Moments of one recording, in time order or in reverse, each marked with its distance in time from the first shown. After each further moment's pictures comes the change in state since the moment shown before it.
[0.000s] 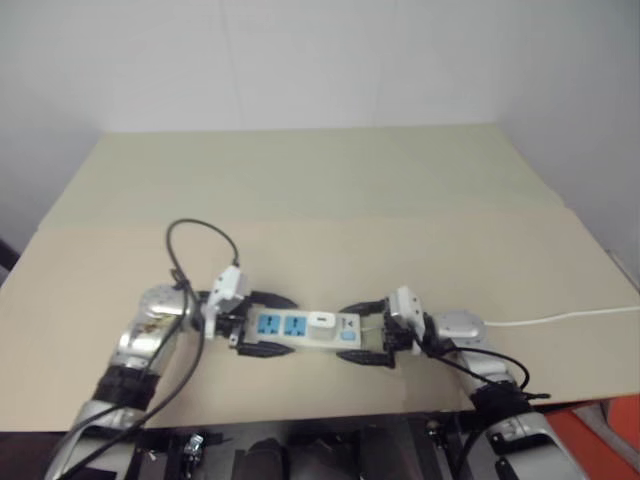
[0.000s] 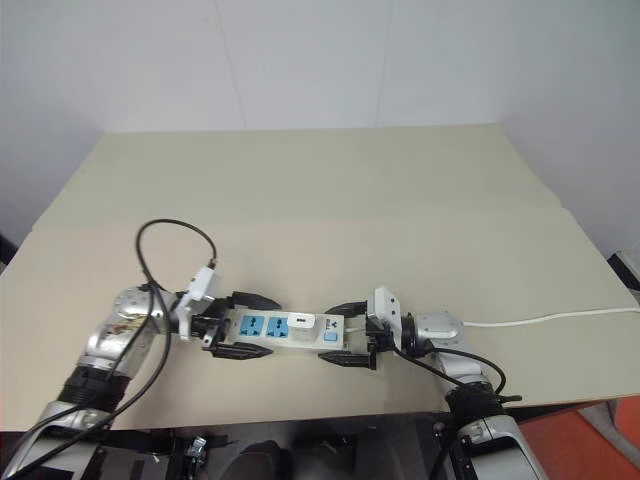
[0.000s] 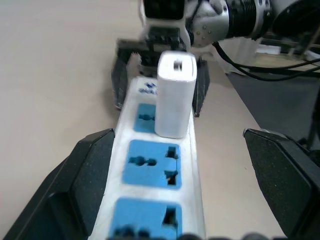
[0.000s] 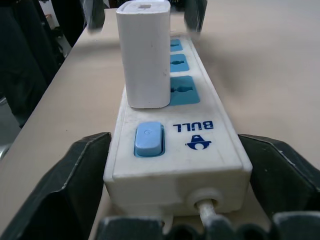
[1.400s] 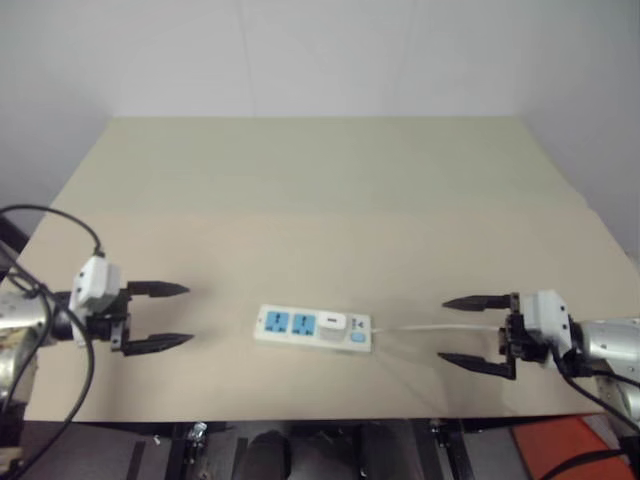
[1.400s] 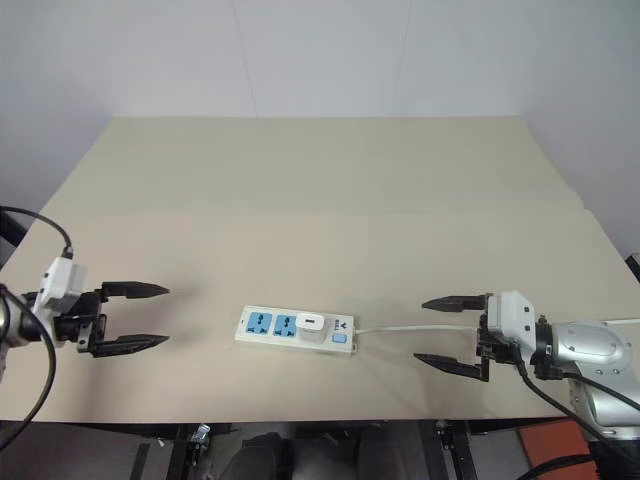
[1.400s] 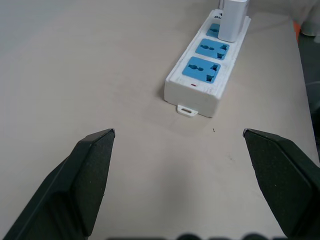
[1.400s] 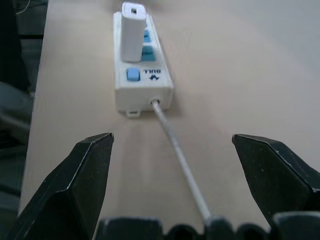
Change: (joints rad) left arm 0.194 0.314 0.286 0.010 -0.044 -0.038 -0.032; right arm 0.375 -0.463 -0.362 -0.458 0.212 0.047 -0.025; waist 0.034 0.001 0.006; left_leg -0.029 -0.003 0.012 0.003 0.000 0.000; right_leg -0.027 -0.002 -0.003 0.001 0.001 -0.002
